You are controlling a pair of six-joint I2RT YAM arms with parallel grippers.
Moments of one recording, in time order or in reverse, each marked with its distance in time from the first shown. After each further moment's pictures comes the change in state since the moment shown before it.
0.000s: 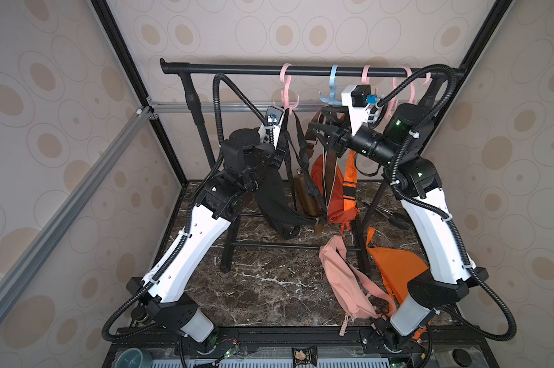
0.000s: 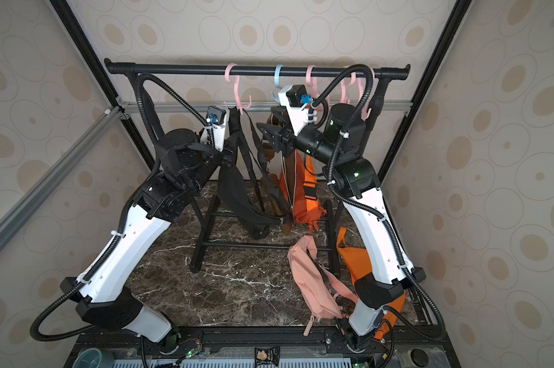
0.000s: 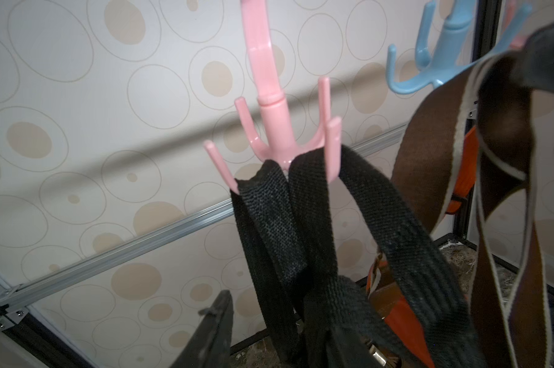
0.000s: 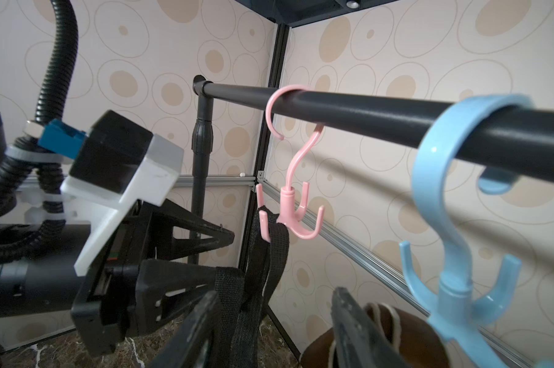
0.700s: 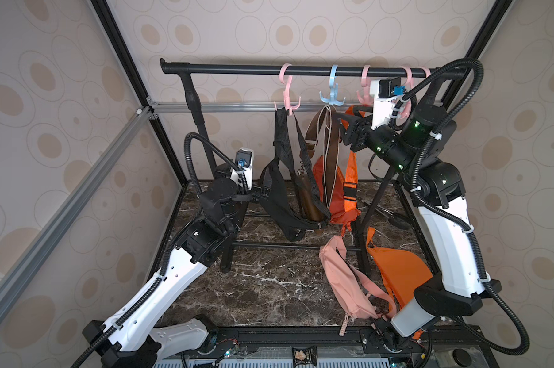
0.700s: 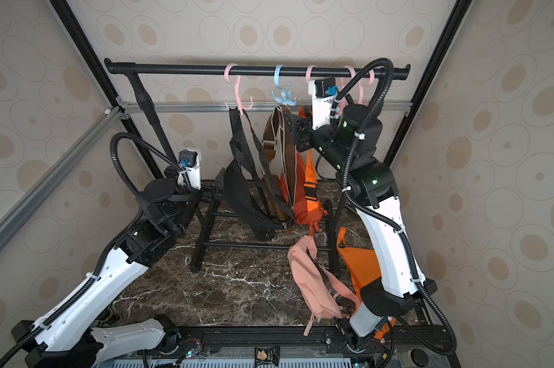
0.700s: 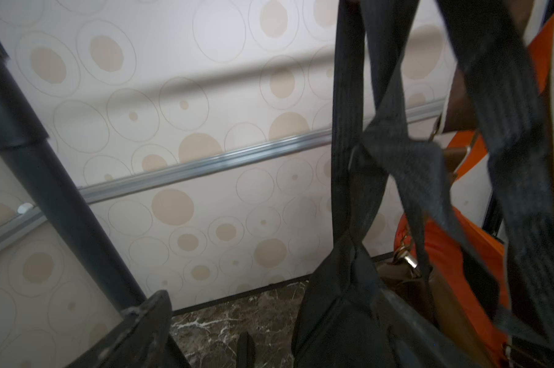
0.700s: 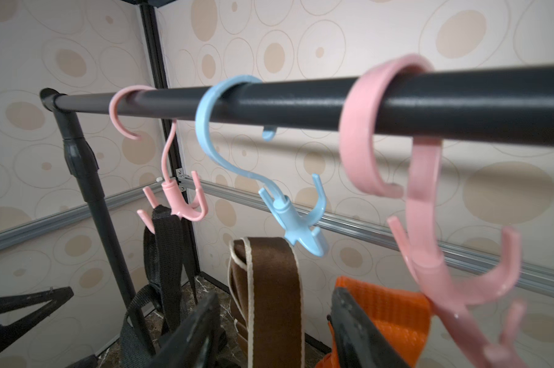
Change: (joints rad) left arm 0.002 -0.400 -0.689 0.249 -0.151 -0.101; right arm 0.003 -0.074 0.010 -0.166 0.435 0.153
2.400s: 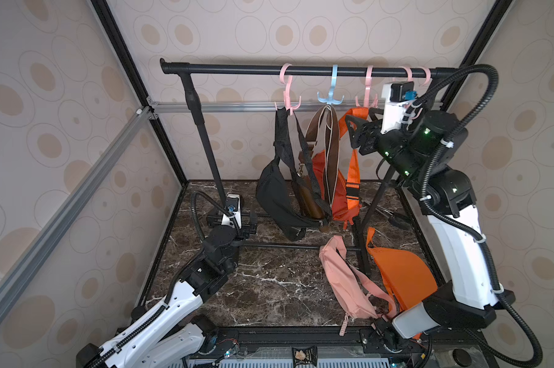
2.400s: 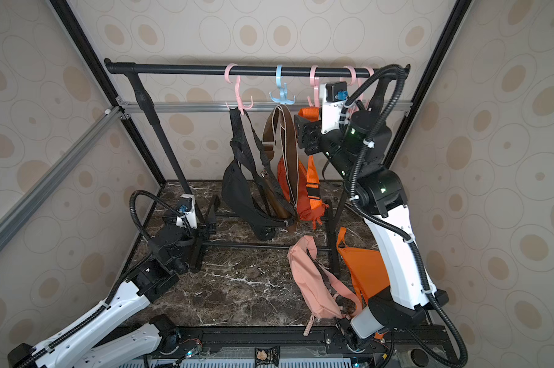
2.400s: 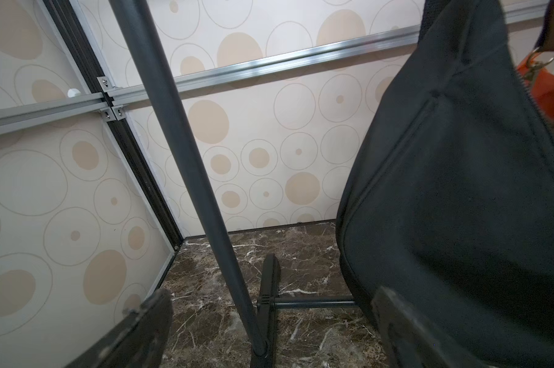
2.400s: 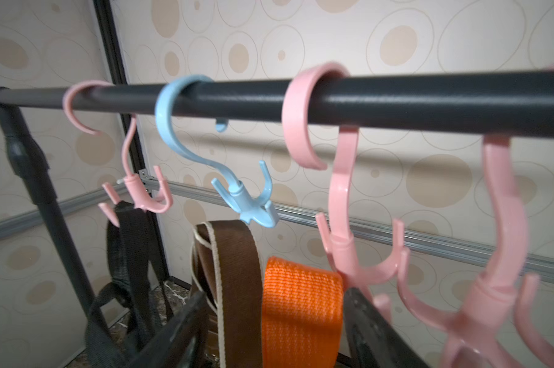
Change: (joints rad) left arm 0.000 -0.267 -0.551 0.243 -0.153 -0.066; right arm 0.000 -0.098 -0.073 0.010 0.087 -0.018
